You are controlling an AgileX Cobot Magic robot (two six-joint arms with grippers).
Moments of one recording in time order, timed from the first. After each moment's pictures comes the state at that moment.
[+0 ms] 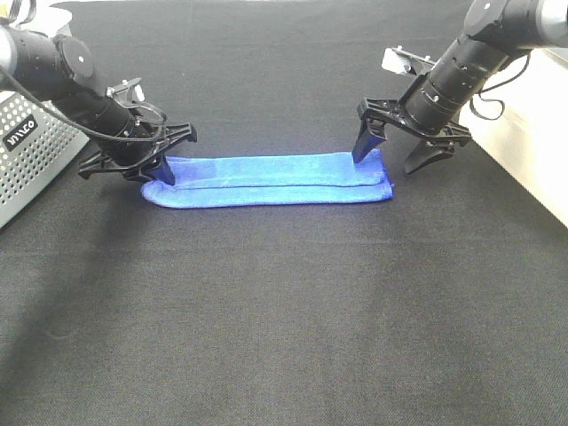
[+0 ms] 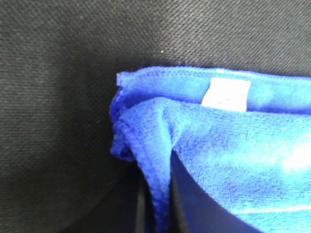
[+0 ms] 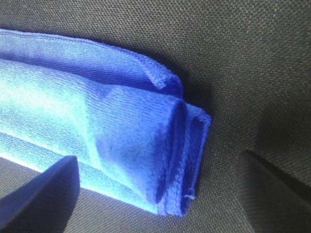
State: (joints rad) left arm -0.19 2.35 -1.69 -0.38 0.63 -0.11; right arm 0.14 2.33 -1.80 0.48 0.90 -0.20
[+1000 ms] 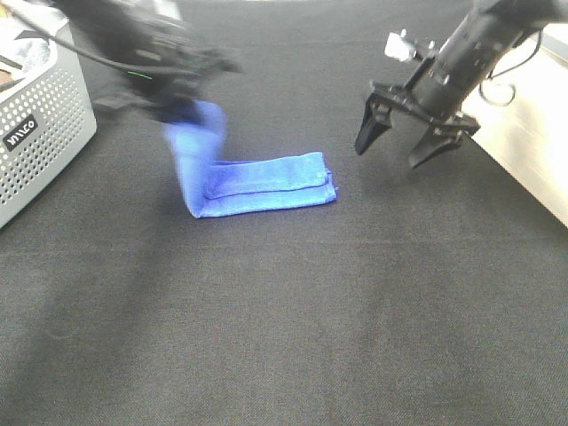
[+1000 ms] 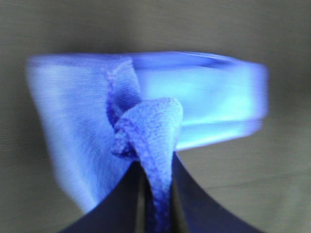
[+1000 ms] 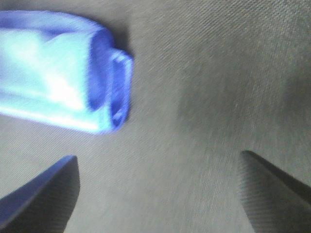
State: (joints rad) left arm -0.39 2.14 -1.71 -0.38 0.74 -0.27; right arm 0.14 2.24 -1.80 0.49 1.05 -0.18
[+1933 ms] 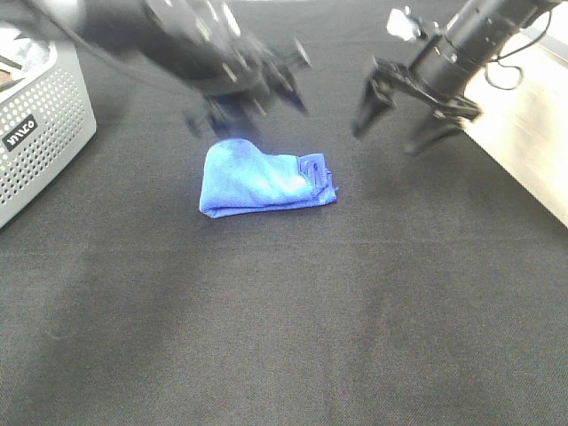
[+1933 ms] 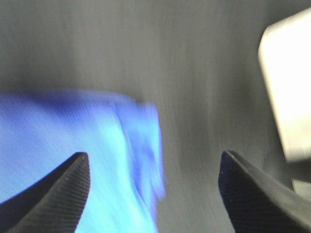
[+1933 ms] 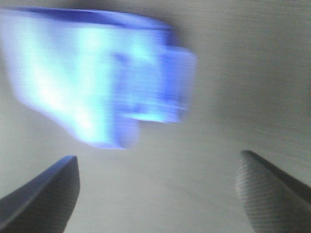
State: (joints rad) left arm -0.41 2.19 -1.77 -0.54 0.48 -0.19; right arm 0.14 2.21 -1.80 0.65 1.10 -0.23
